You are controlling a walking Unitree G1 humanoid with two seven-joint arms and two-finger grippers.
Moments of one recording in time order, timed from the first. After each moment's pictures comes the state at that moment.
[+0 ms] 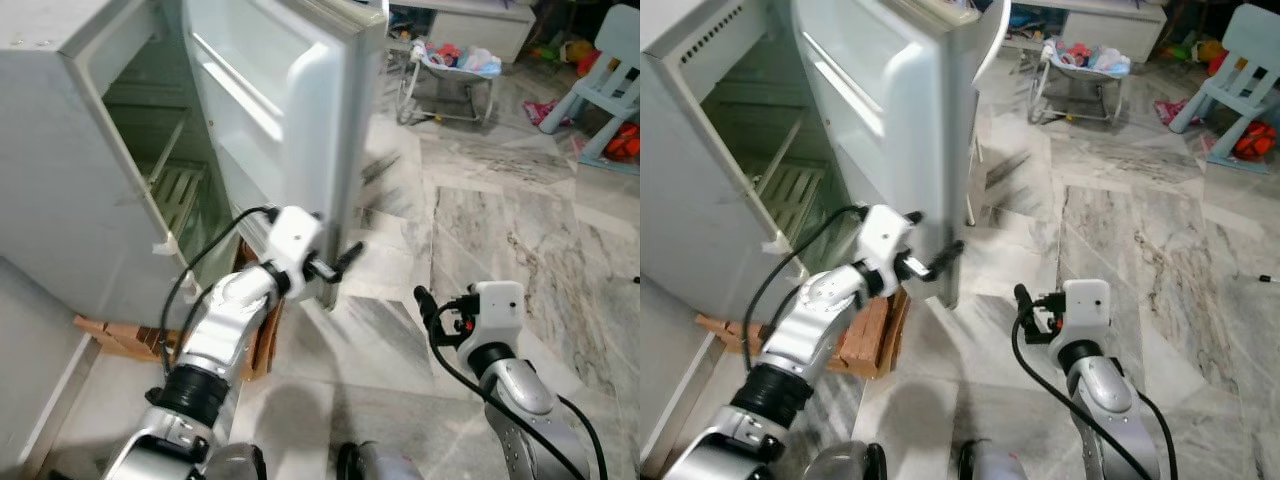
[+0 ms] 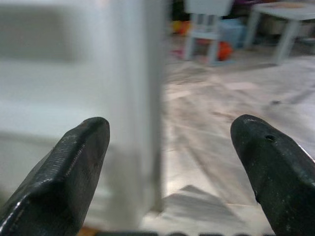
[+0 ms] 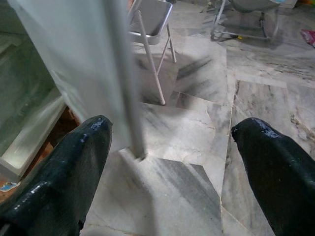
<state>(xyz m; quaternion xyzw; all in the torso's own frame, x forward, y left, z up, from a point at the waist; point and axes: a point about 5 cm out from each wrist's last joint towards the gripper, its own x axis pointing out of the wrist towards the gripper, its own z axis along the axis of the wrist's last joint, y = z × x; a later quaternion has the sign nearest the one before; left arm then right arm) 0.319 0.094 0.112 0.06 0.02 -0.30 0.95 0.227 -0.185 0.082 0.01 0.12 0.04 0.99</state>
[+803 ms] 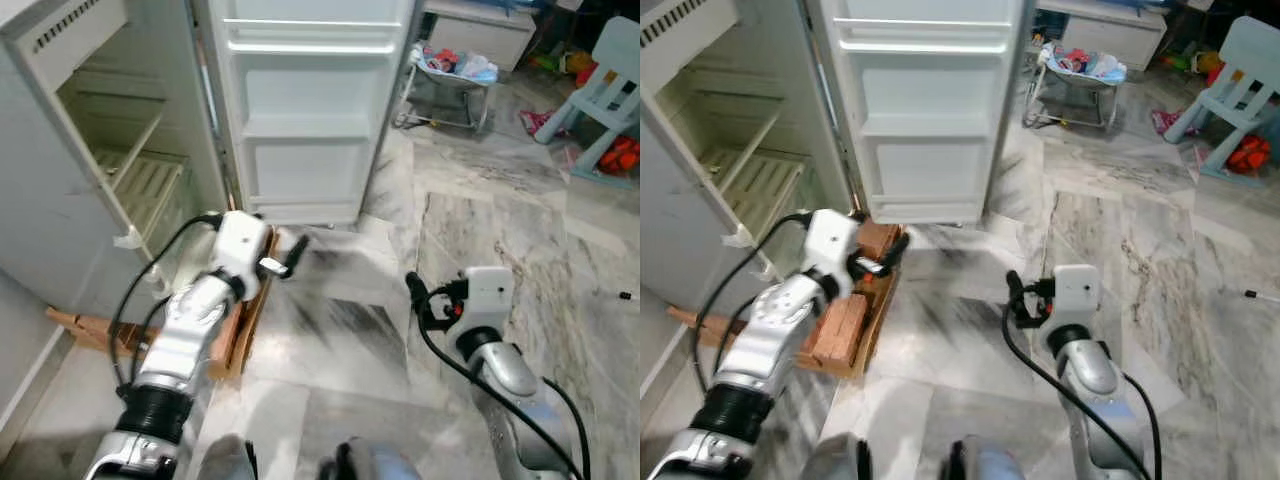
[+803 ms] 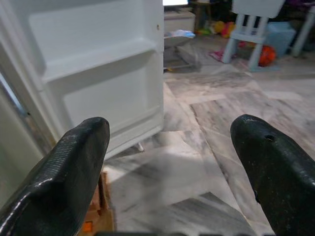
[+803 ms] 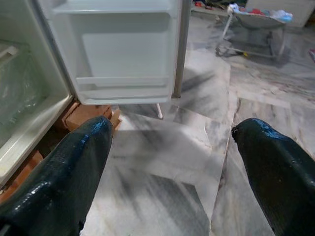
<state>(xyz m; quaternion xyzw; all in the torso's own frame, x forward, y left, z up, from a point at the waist) 0.308 0.121 0.107 0.06 0.03 -0.25 0.97 0.245 -0.175 0.089 0.01 0.10 0.05 0.99</state>
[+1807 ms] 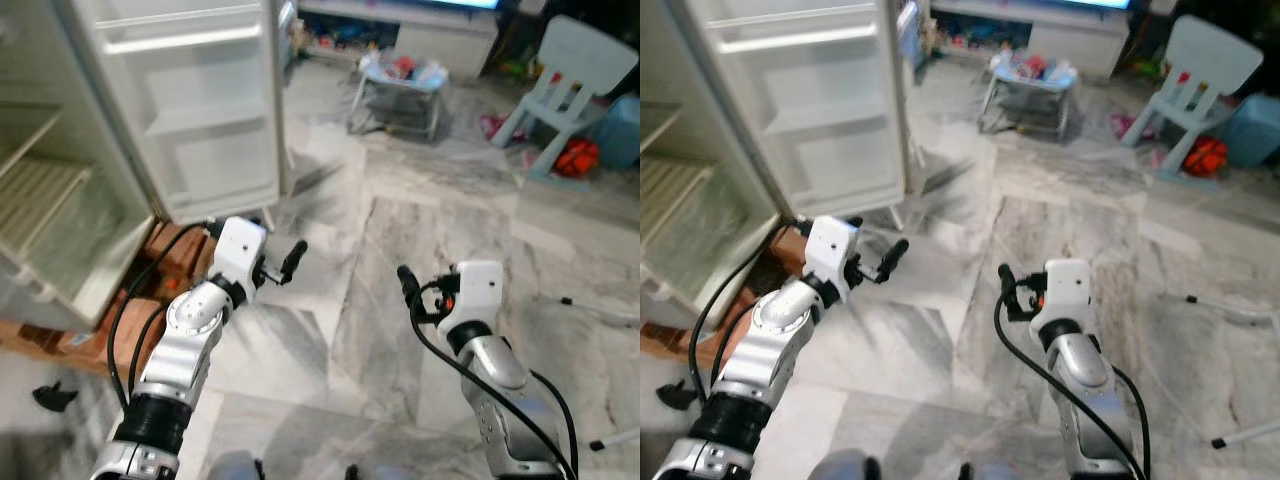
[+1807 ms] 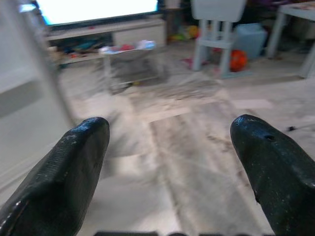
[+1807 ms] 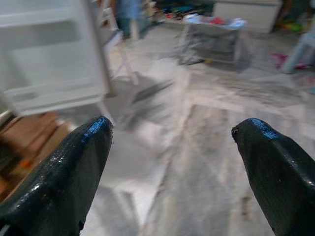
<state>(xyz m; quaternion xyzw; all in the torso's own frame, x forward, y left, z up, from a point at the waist) 0.301 0.110 0.105 0.07 0.02 -0.26 0.96 0.255 -0.167 0.093 0.02 0.08 0.05 1.00</state>
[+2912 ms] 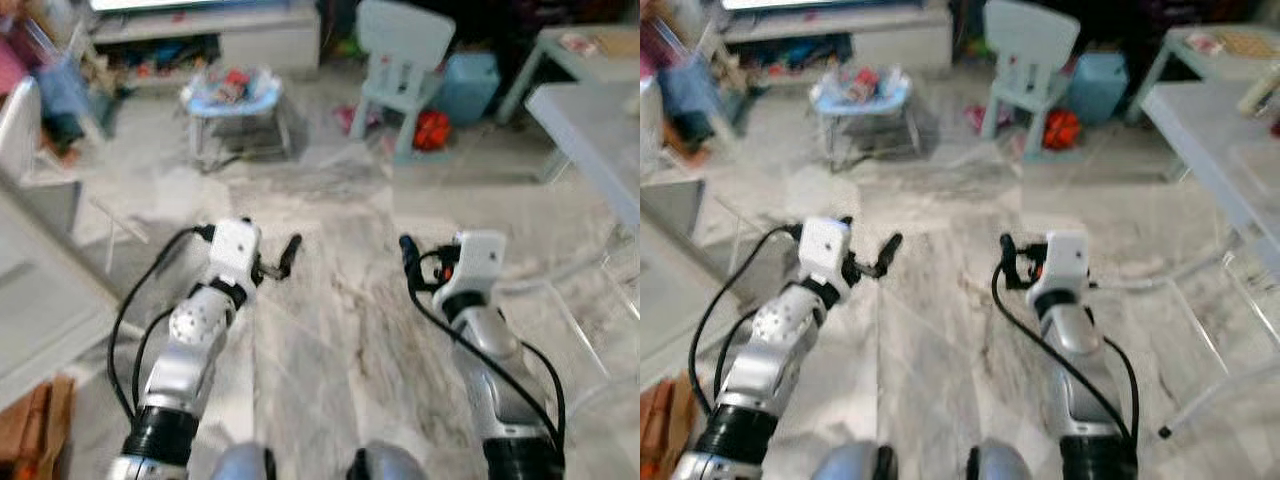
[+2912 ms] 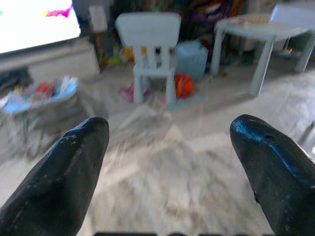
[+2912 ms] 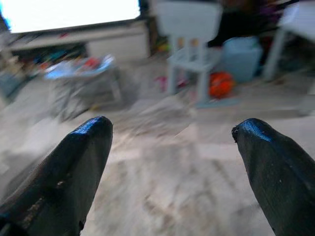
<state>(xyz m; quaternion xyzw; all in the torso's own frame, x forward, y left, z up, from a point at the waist) 0.300 0.115 0.114 0.03 -0.01 -0.17 0.98 0.285 -0.163 0.114 0.02 0.03 0.02 1.00</state>
